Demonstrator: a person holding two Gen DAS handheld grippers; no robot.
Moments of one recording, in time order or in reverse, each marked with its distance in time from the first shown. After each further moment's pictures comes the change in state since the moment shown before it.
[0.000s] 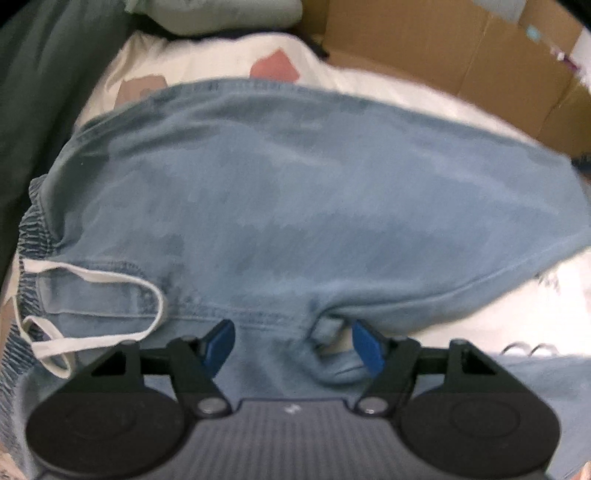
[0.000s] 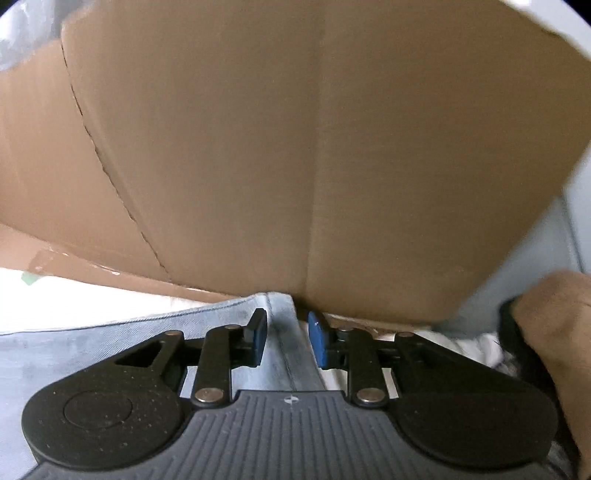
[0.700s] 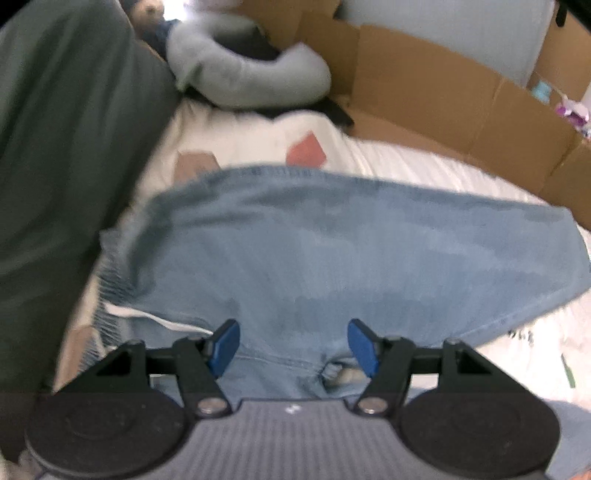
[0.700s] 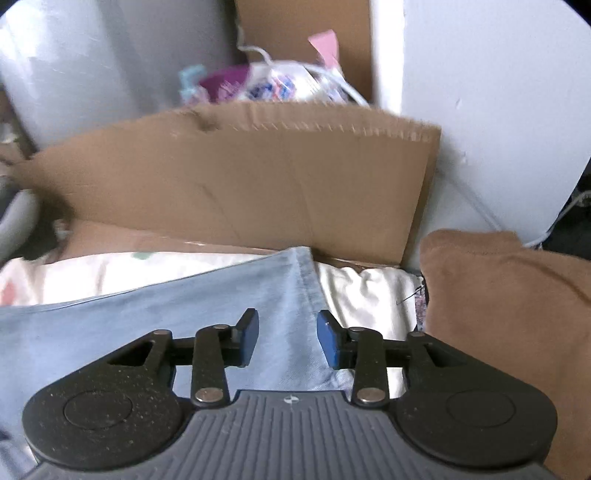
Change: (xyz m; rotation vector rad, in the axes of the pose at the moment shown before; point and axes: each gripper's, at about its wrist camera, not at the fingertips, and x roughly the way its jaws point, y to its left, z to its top) left arm -0.076 -0.005 0.107 -0.032 -0.062 0.113; right arm -0.156 -0.043 0.018 0.031 0.126 0.226
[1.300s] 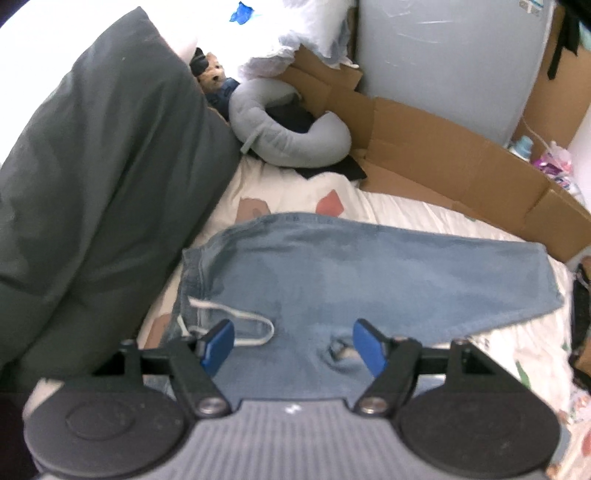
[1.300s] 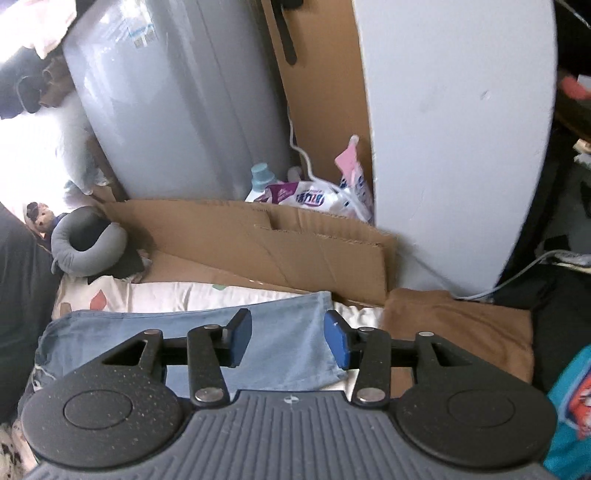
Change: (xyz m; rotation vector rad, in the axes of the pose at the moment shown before) left arm -0.183 0.016 -0.011 -0.083 -0.043 0.037; right arm -0.237 -0.031 0.019 -0.063 -0.124 0.132
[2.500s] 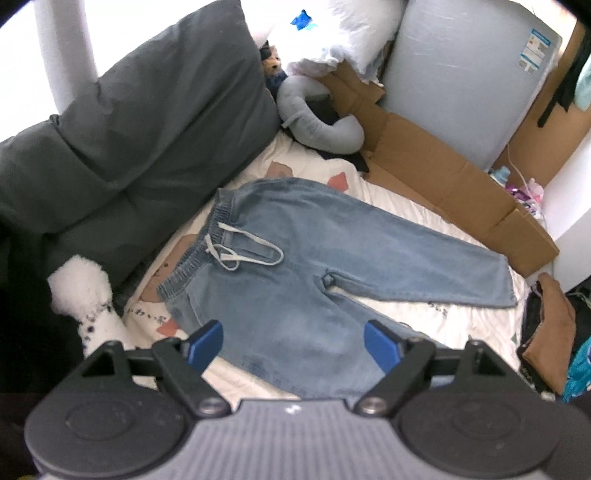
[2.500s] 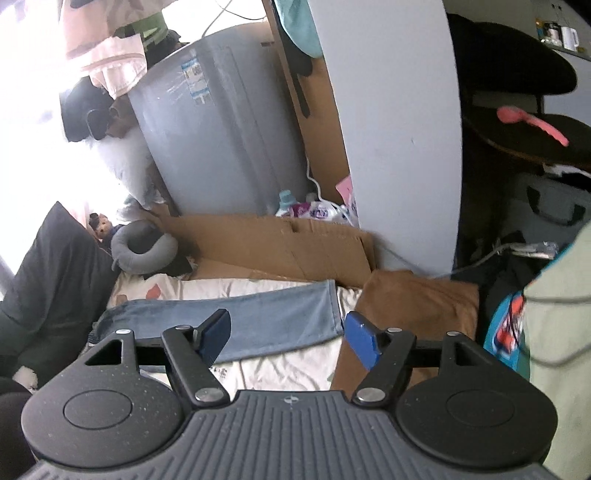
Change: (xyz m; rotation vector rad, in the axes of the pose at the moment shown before) left arm -0.120 0.055 -0.125 -0.204 -0.039 -0.032; right arm -0.219 -0.023 -0.098 0.014 -0.106 0.086
